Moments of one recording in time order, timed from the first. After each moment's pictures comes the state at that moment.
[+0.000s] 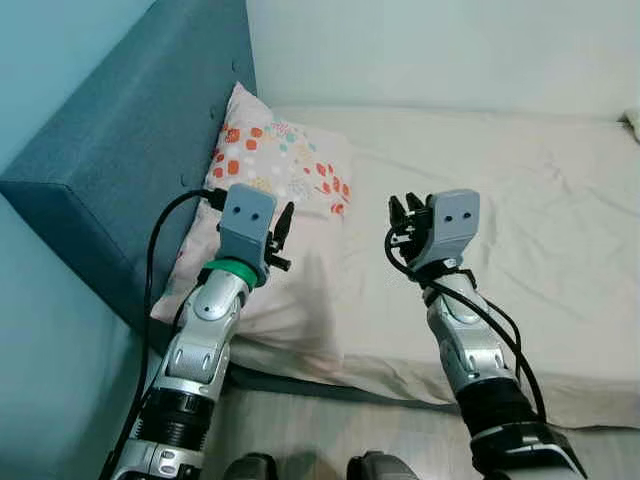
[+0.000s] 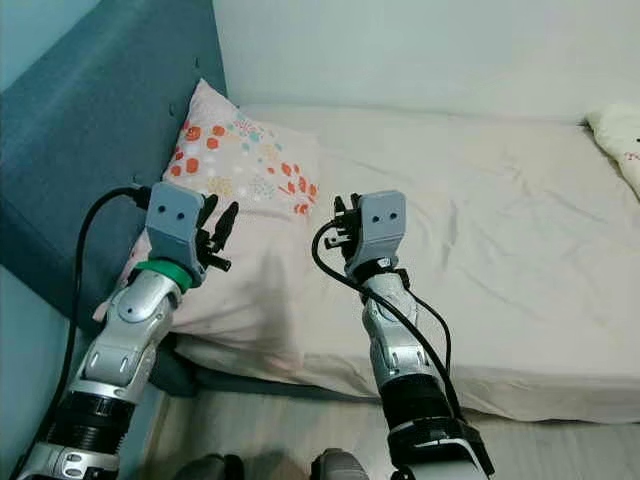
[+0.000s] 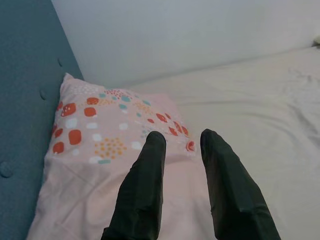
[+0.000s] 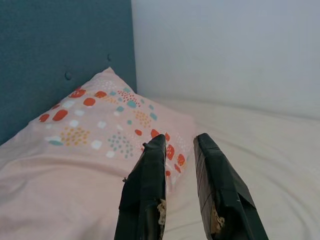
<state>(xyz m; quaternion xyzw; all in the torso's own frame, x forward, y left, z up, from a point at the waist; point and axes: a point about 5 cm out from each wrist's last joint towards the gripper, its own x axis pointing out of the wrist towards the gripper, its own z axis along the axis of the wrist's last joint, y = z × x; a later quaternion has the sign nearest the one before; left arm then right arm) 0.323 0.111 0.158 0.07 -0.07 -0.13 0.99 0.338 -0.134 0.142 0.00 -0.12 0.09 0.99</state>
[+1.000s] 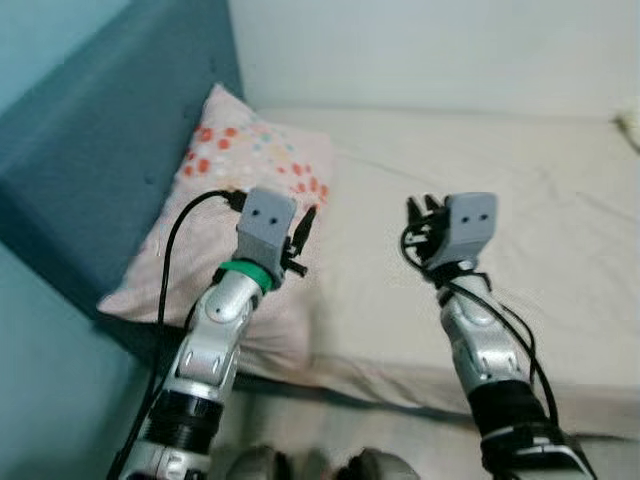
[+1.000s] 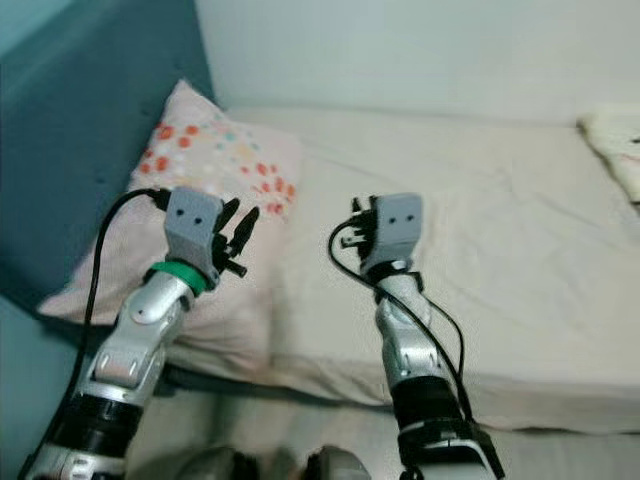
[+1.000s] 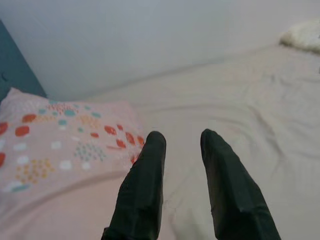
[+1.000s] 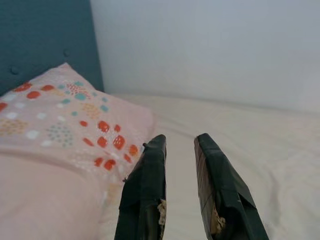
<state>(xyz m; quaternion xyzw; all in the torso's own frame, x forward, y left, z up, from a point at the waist) 0.320 0.104 0.162 0.08 -0.07 -0.17 0.98 0.337 -0.141 0.139 0.01 -0.11 0.07 0.99</state>
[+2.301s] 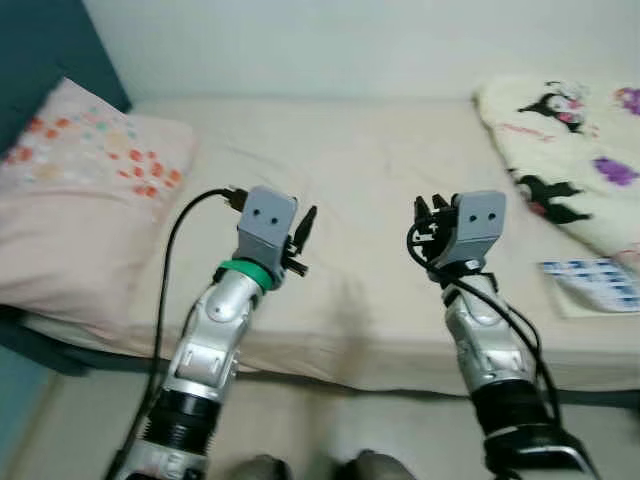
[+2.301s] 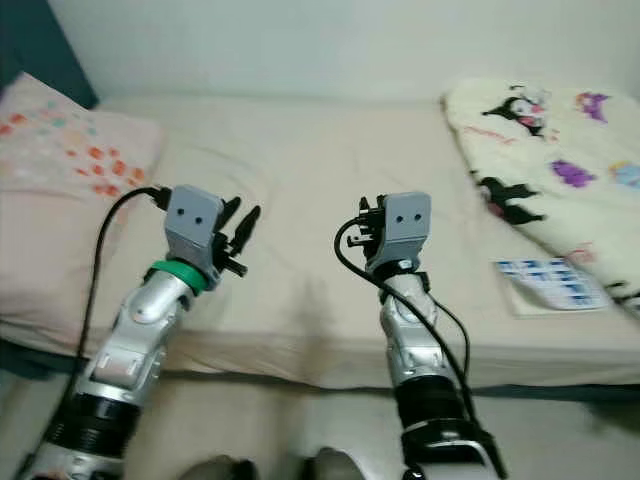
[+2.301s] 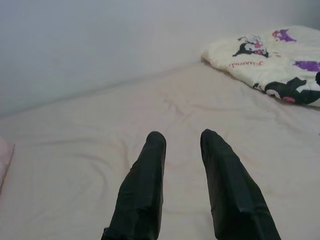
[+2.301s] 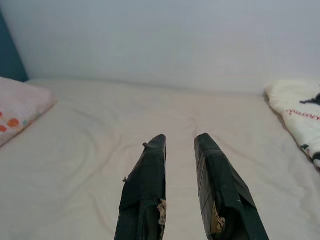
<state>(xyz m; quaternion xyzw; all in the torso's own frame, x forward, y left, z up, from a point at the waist) 0.321 0.100 0.165 0.08 -0.08 -0.17 0.98 0.340 -0.145 0.141 0.00 -0.11 0.06 0.99</state>
